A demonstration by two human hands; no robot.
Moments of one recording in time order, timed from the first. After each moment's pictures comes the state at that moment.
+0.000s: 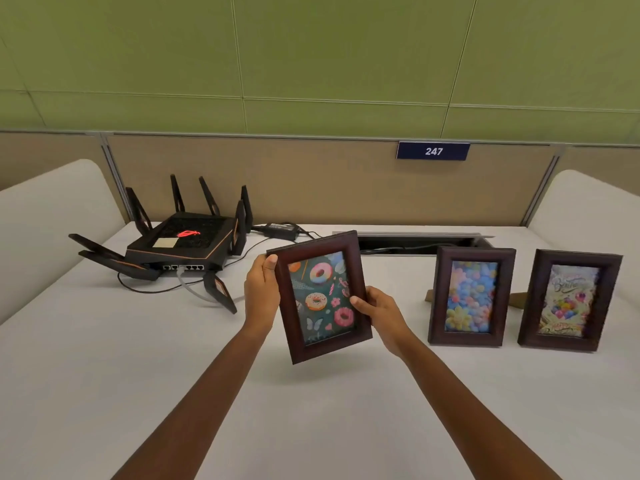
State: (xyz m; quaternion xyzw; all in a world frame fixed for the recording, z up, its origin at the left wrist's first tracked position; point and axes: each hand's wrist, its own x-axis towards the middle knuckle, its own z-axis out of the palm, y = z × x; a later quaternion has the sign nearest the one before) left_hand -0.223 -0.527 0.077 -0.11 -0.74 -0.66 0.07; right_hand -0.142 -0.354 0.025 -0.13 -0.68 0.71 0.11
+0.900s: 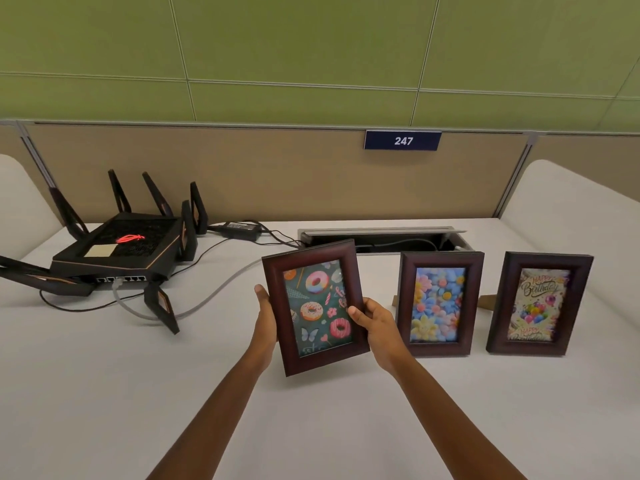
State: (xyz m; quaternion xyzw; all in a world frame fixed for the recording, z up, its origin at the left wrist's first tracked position) left_hand -0.222 -0.438 0.017 -0.02 -0.65 -0.72 -0.24; right_hand -0.137 -0.282 -0.004 -0.18 -0.62 0.75 0.14
